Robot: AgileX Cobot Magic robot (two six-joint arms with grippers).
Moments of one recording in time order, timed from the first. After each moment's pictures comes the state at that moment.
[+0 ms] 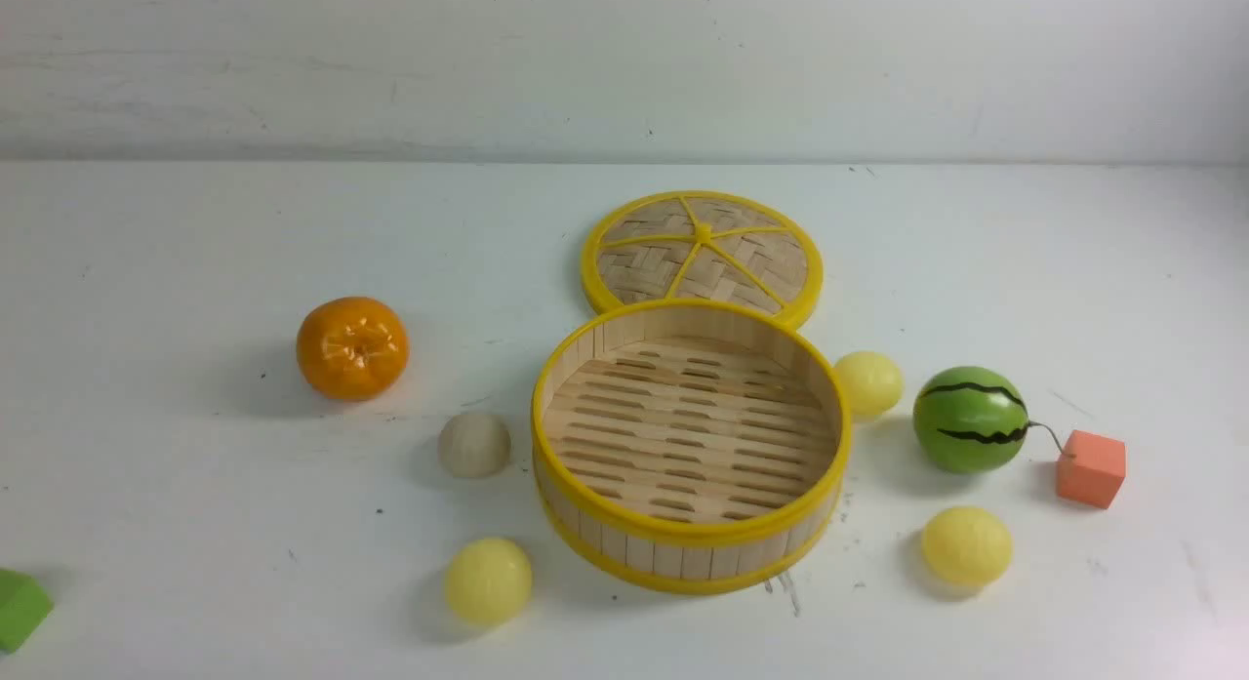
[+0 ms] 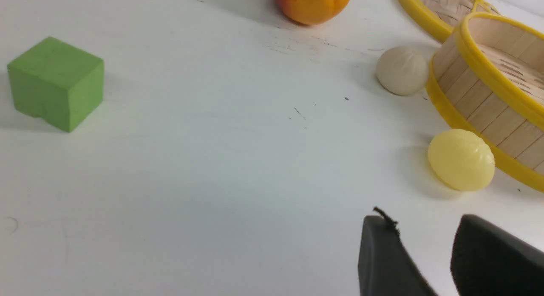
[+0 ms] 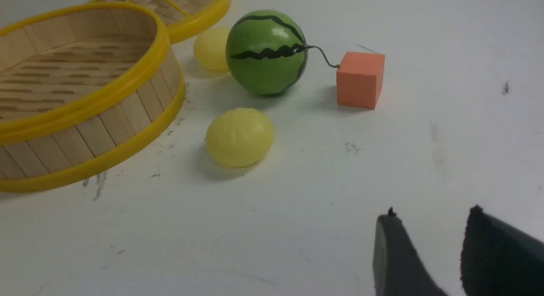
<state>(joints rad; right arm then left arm) 0.06 -0.01 0.02 0.01 0.39 0.13 -0.08 -0.01 0.03 -0.21 0.39 -0.16</state>
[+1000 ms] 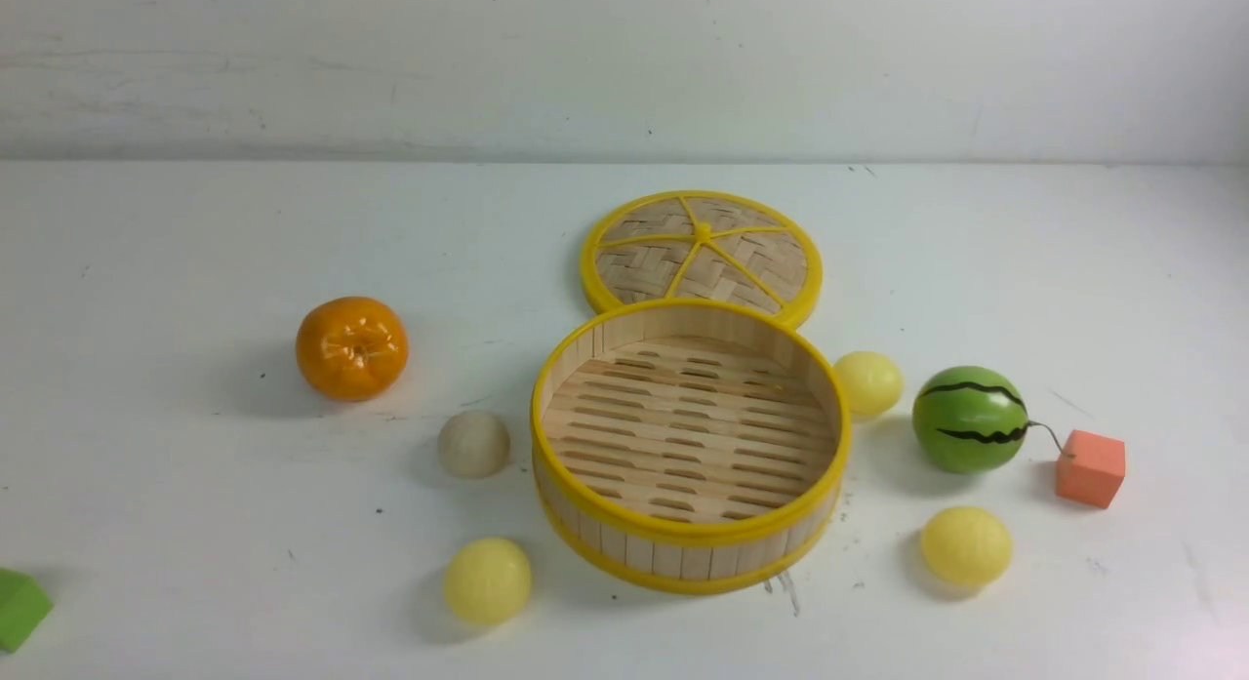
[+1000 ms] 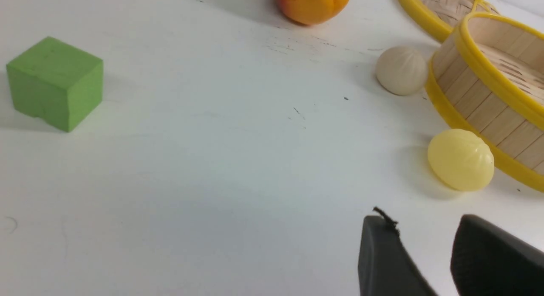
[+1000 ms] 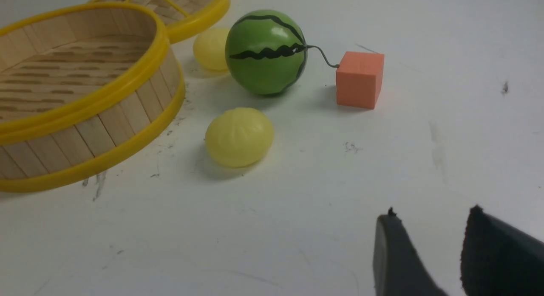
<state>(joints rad) 0.06 -0.01 0.02 0.01 0.39 0.13 -0.08 -0.01 0.03 -0.23 0.38 -0.16</state>
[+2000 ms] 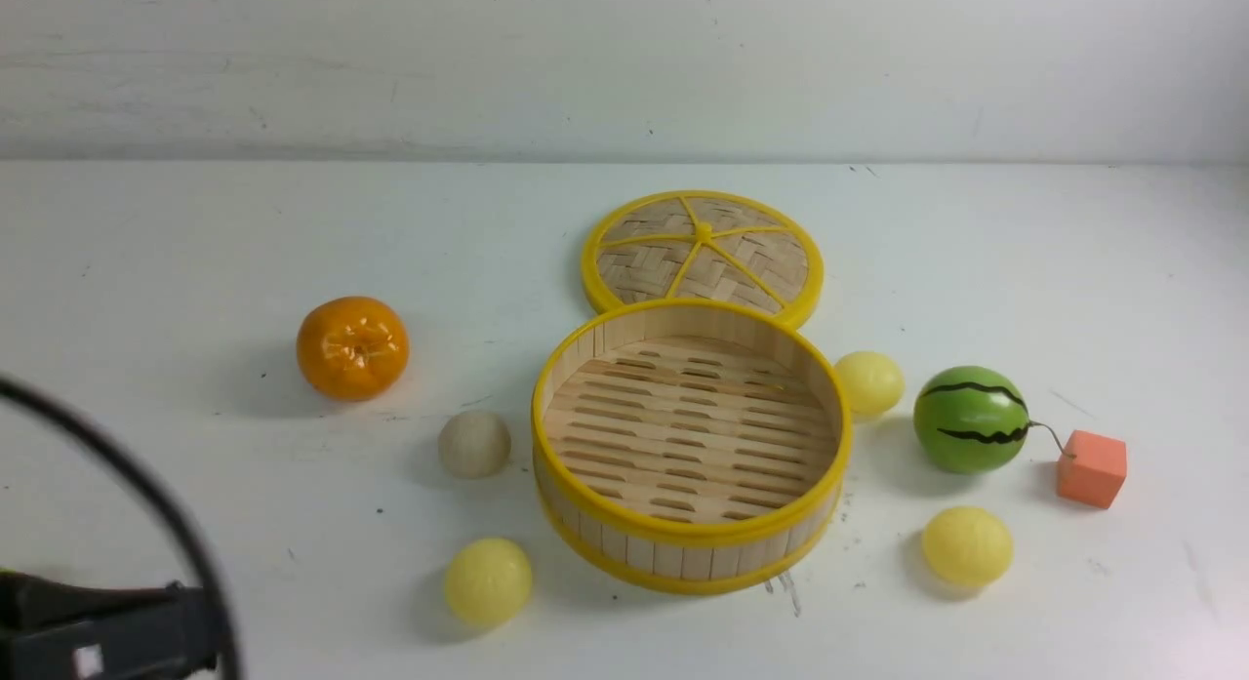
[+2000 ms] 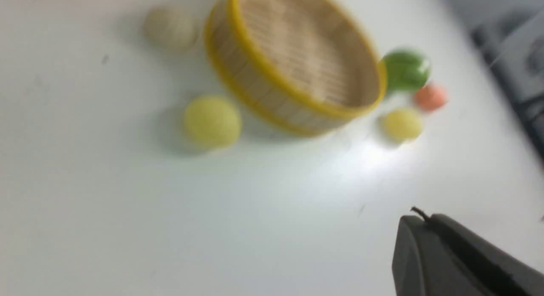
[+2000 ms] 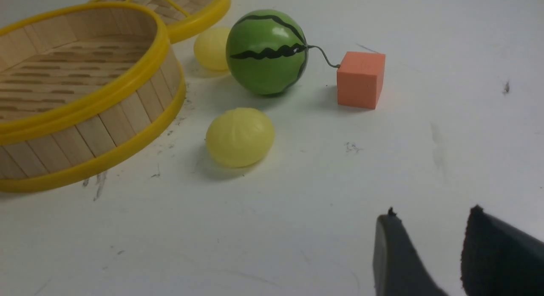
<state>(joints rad) 0.06 -0.01 0.02 0.01 0.39 0.13 -0.08 0.66 -0.66 -0.58 0.93 0.04</state>
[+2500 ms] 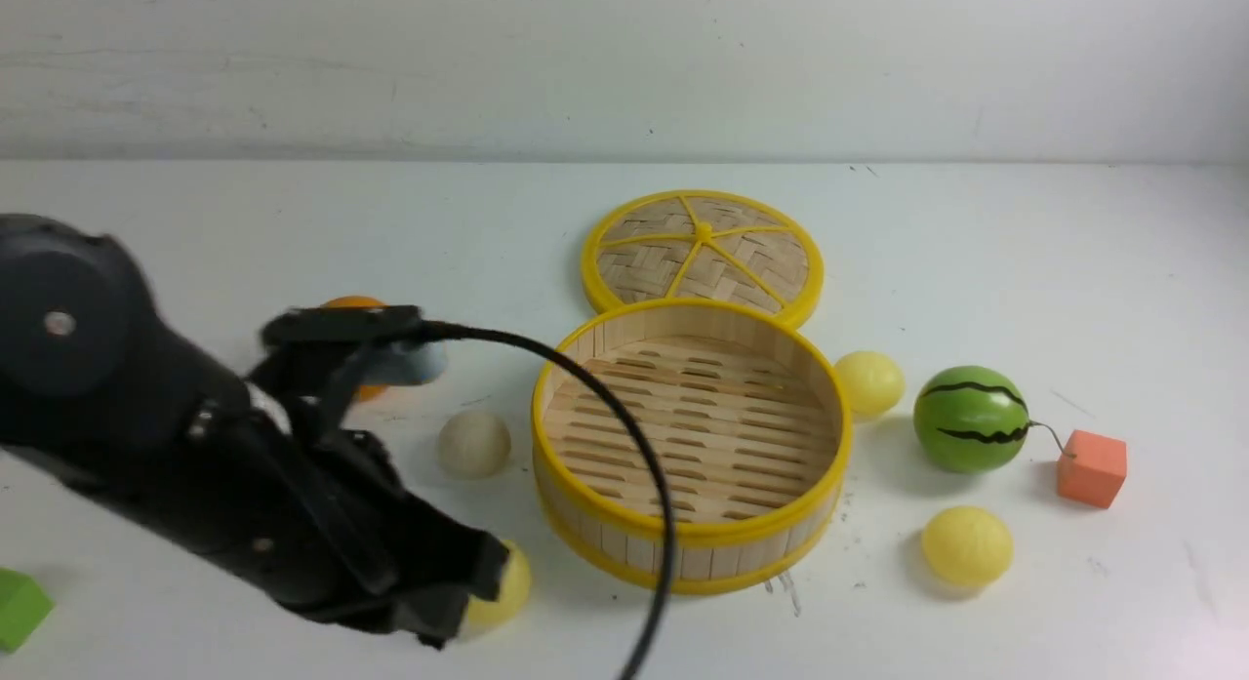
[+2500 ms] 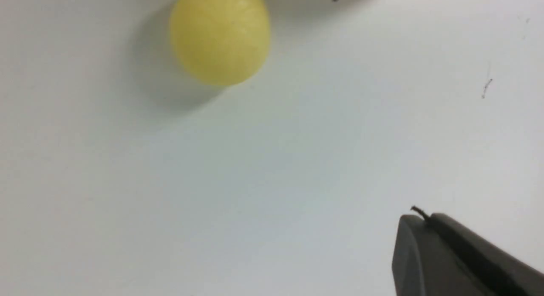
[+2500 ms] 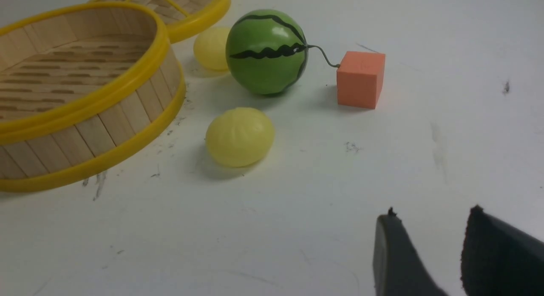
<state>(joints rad) 0.06 -0.01 0.02 0.01 0.39 0.13 -0.54 1.35 -0.97 -0.28 0.85 -0.08</state>
